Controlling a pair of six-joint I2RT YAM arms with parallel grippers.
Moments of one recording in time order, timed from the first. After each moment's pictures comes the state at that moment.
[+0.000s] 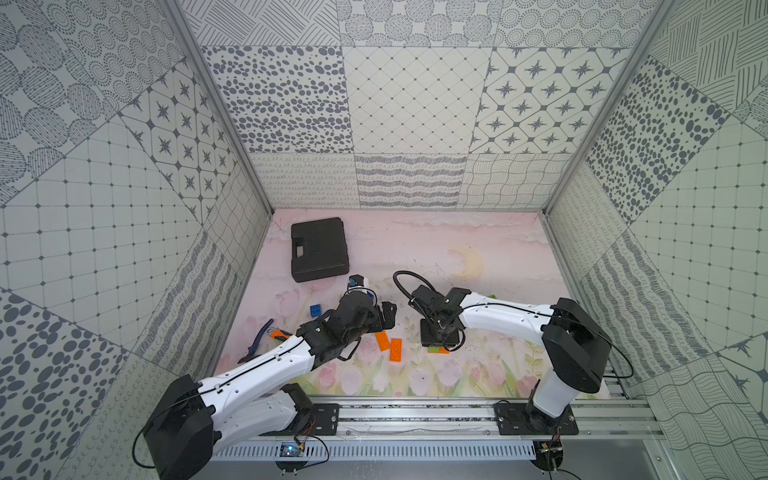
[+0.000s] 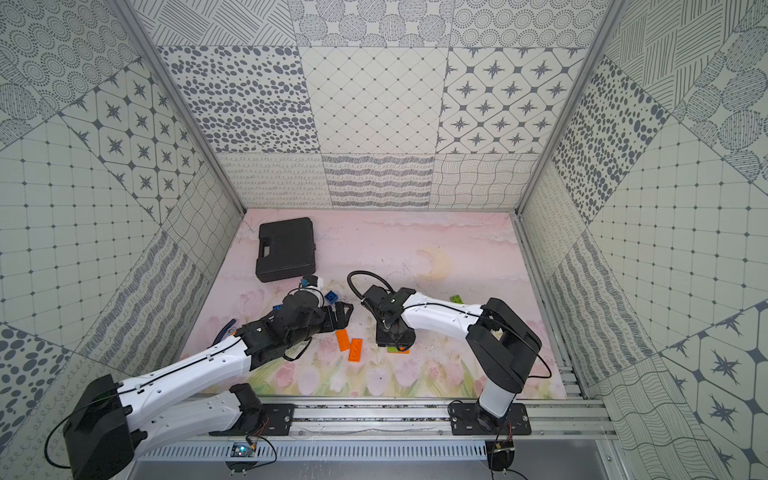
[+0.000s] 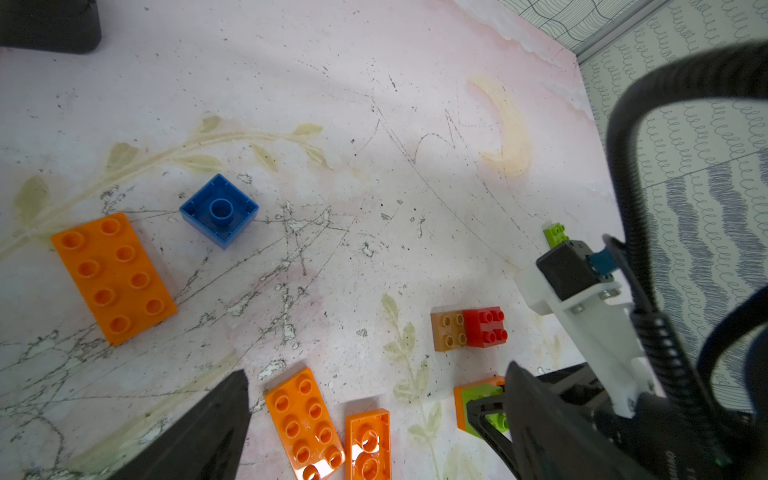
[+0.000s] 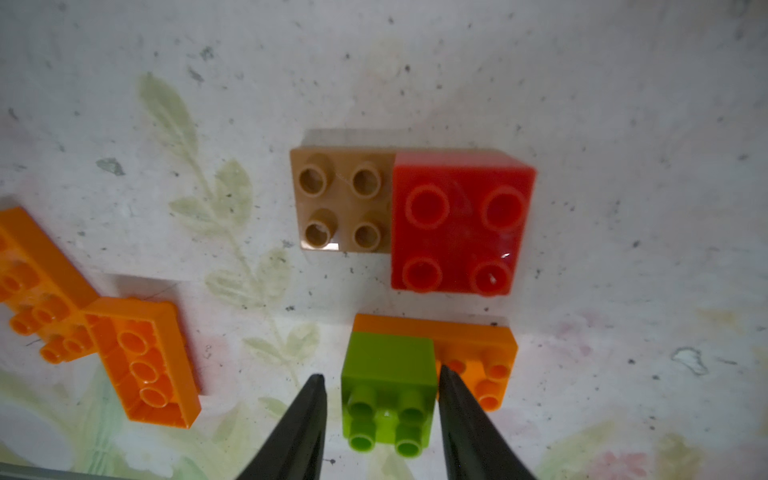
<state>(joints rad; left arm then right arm) -0.80 1.03 0.58 -0.22 -0.14 -0.77 0.93 1.68 1.09 -0.83 0.01 0.91</state>
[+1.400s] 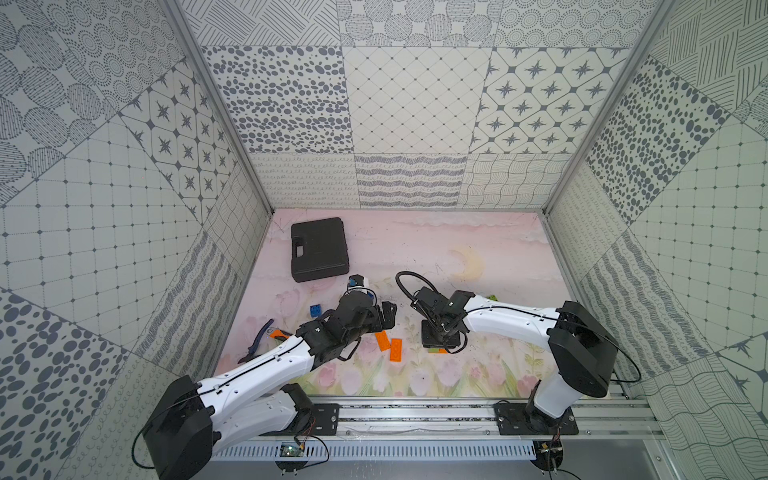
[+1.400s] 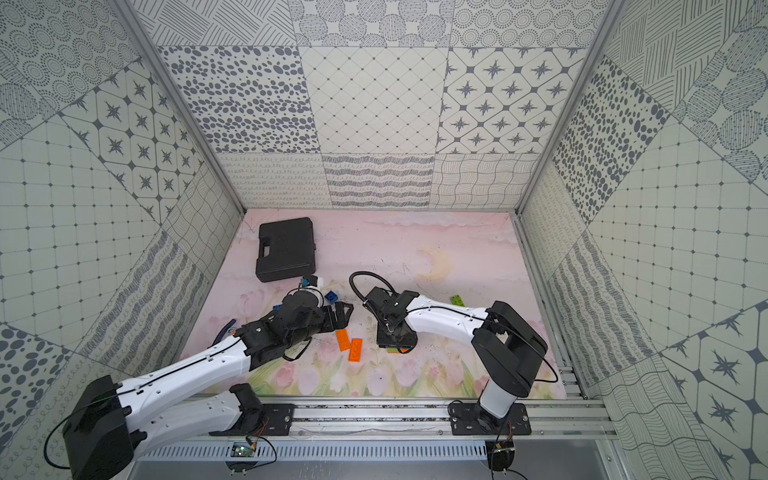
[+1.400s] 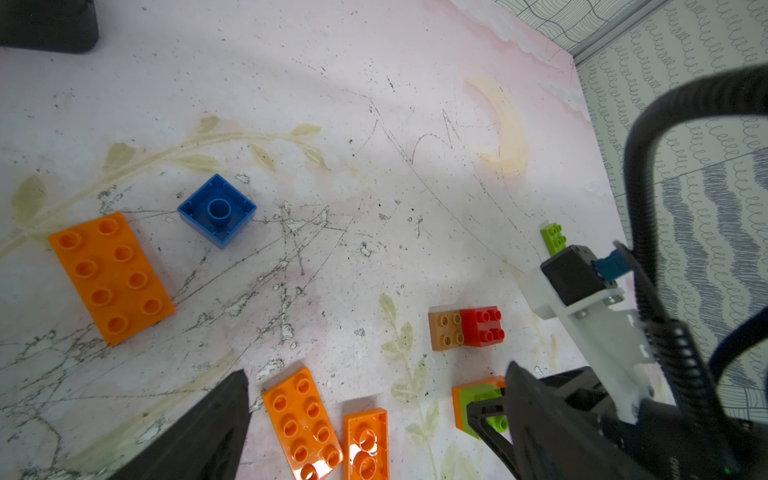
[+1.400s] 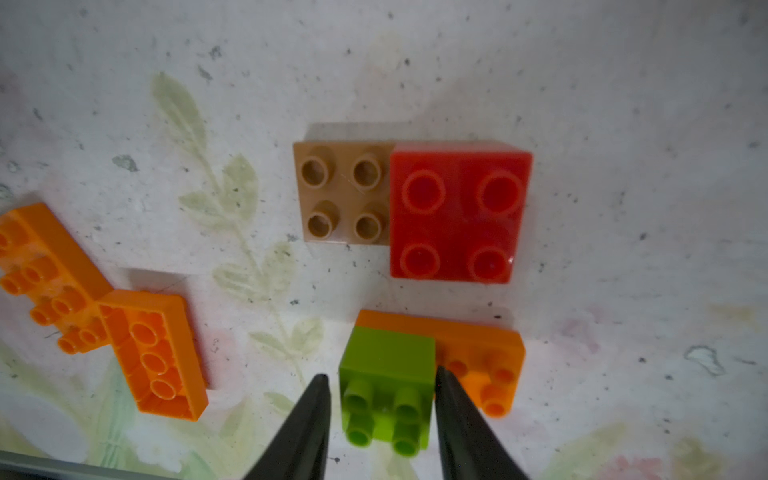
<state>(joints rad) -0.80 1.03 0.58 -0.22 -0.14 -0.77 0.94 1.66 1.04 -0.79 0.01 0.92</state>
